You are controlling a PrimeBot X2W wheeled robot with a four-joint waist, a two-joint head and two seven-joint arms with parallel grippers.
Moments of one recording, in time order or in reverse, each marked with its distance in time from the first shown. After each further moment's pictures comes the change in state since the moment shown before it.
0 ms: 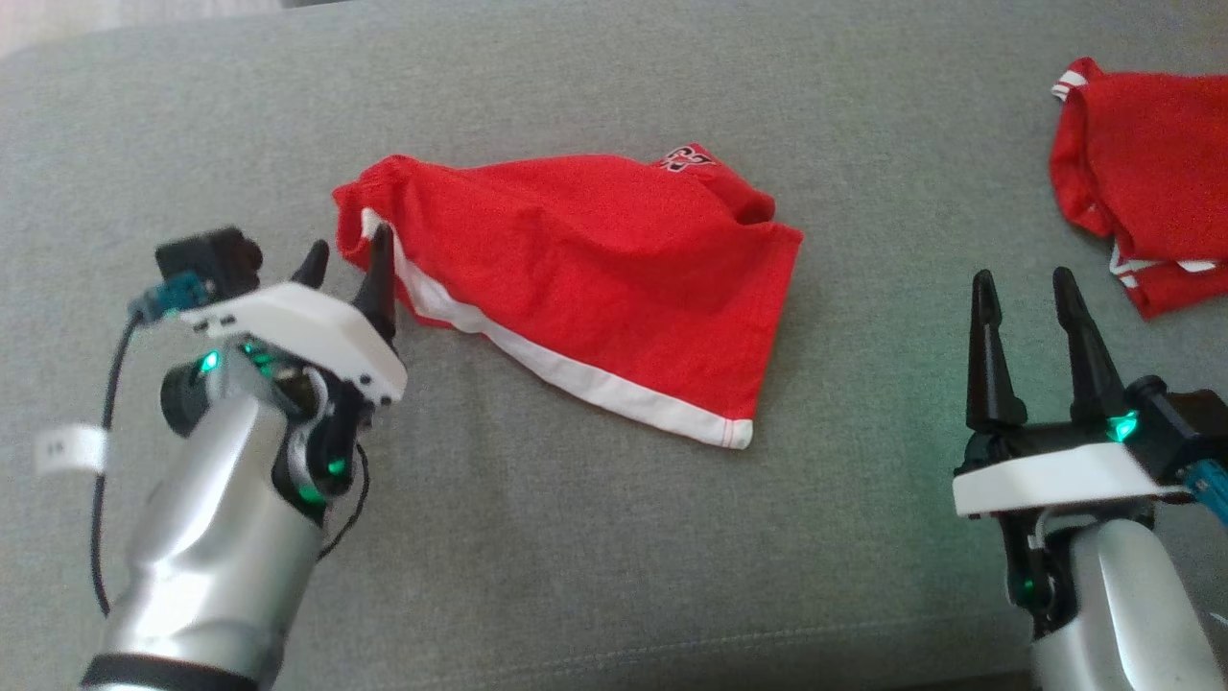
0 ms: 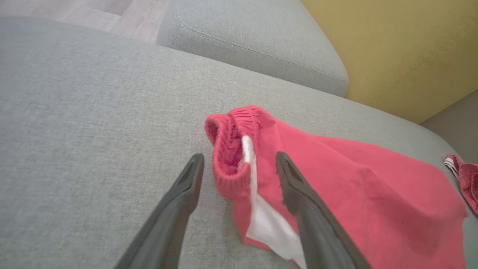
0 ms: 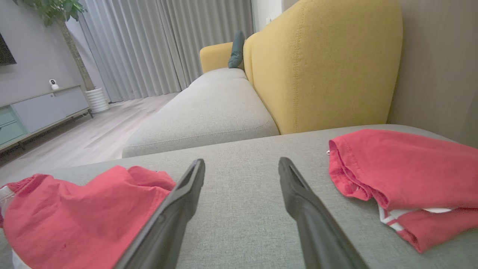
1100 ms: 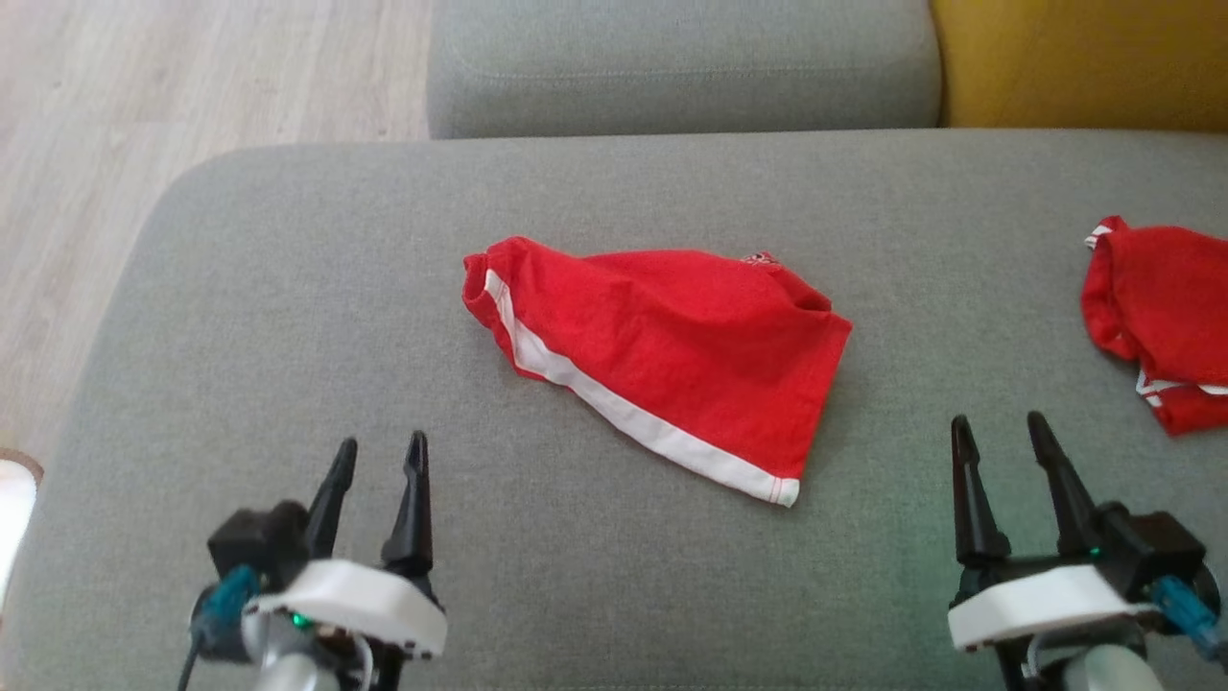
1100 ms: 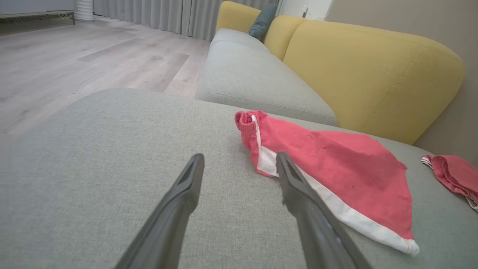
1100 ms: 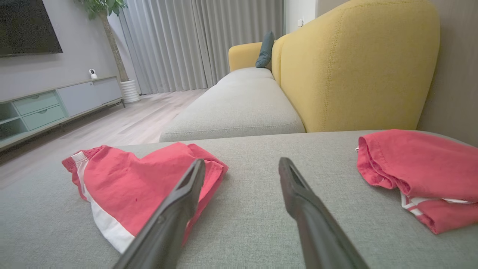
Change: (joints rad) left arm 0.520 -0.019 0.040 -0.349 0.245 0.011 -0.244; right arm 0.201 0.001 0.003 0.009 -0.051 0.000 0.007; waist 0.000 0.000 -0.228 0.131
